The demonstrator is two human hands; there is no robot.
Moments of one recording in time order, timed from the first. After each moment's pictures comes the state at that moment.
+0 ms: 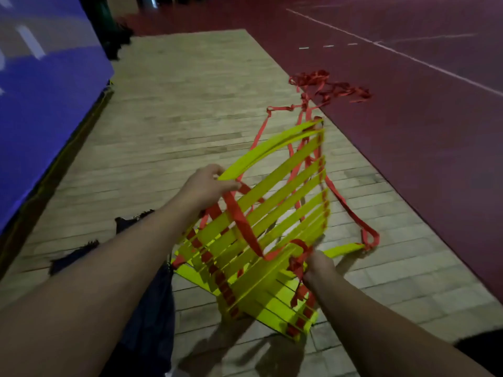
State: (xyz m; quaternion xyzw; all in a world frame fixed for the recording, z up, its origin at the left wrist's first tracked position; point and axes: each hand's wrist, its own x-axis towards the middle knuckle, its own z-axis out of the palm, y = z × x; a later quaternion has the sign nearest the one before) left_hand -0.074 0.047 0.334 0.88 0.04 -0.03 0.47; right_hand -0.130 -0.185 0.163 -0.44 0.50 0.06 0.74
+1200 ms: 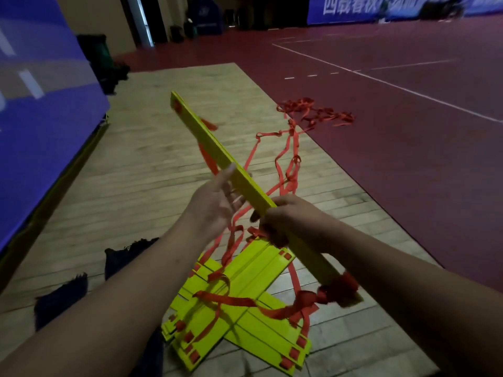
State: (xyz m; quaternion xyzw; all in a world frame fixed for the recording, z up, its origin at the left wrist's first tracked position) left_hand -0.081 -0.018 0.371 0.50 0.04 -0.09 0.86; right_hand -0.121 -0.188 0.374 -0.75 -0.08 0.21 0.62
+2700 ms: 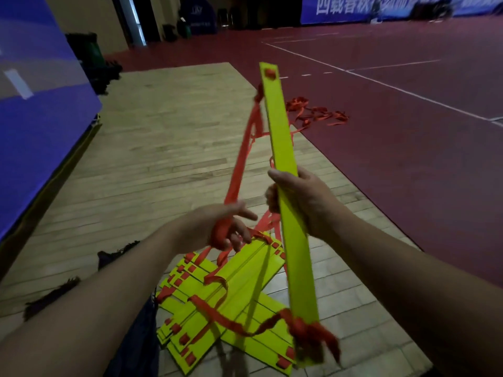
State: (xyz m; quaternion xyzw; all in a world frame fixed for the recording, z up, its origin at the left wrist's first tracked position) left_hand -0.096 0.011 0.366 0.71 -0.09 -0.34 0.61; right_hand -0.109 -0.200 0.387 -0.59 -0.04 0.08 0.80
